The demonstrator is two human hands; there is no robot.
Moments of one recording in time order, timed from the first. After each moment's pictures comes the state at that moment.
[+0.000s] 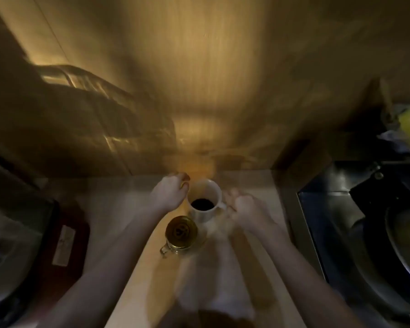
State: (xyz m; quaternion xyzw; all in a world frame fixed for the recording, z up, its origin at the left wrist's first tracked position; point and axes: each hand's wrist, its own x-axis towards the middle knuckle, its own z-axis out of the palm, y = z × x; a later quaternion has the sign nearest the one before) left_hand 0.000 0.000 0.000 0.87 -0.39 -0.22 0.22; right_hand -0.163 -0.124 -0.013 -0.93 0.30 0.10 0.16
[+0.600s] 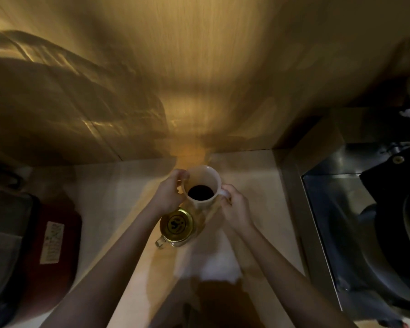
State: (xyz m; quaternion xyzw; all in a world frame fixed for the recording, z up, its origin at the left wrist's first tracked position) left_hand -0.010 -0.002 -0.032 0.81 -0.30 -0.38 0.34; right_hand -0.159 -0.098 -0.064 -0.78 0.40 -0.14 0.46
